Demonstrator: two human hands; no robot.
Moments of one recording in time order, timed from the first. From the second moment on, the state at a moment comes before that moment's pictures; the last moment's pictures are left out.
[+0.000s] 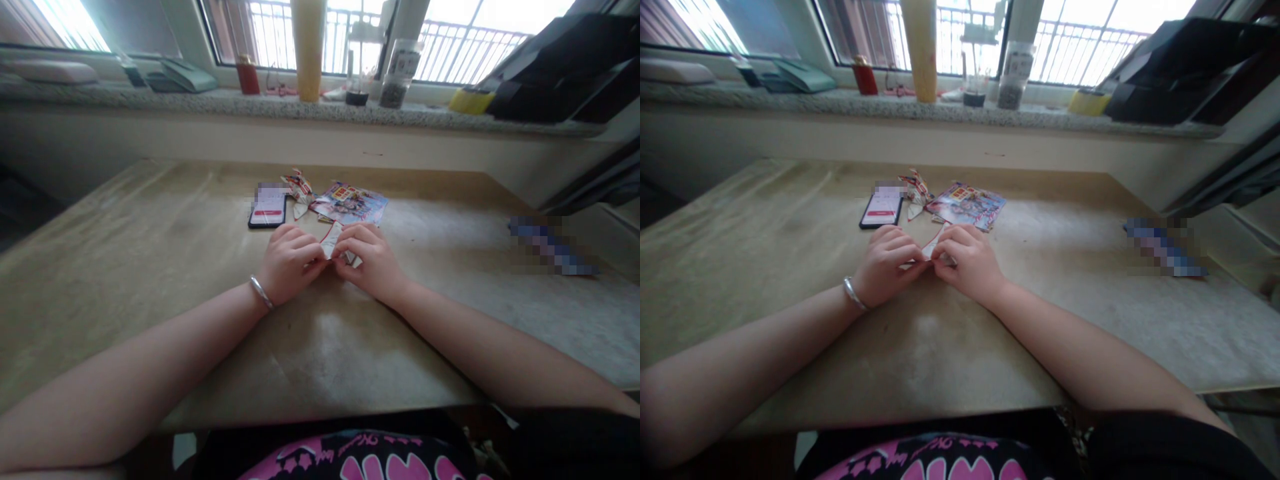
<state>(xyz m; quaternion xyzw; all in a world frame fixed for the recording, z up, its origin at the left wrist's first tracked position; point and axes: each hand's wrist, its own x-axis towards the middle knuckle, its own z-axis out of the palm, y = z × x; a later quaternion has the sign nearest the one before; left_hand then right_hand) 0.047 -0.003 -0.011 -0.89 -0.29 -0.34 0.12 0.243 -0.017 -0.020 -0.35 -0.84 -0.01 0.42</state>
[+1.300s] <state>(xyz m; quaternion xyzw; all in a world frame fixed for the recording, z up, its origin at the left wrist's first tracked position) 0.040 0.002 -0.015 -0.87 -0.31 -0.37 0.08 0.250 -0.015 -0.020 -0.38 -0.81 -0.01 0.45</state>
